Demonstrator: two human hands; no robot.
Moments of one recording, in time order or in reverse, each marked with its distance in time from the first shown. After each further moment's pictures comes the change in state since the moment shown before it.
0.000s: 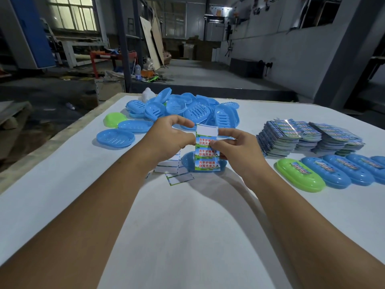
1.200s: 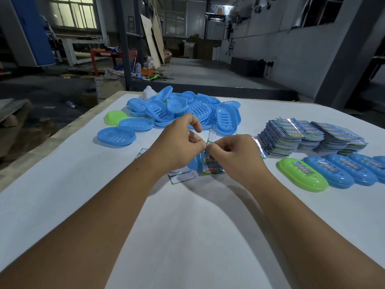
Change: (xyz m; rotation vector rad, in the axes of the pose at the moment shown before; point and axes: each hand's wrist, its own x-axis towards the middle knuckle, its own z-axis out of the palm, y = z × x) left_hand -0.003 -0.008 0.016 0.132 -0.039 0.217; right_hand -0.014 0.004 0.008 -0.598 0.088 -0.289
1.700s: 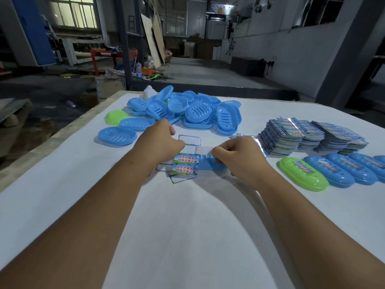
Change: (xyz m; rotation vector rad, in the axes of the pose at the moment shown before) left_hand 0.007 -0.017 -0.022 0.371 0.086 -0.319; right_hand 0.007 0.006 -0.004 -0.009 -0.102 0.211
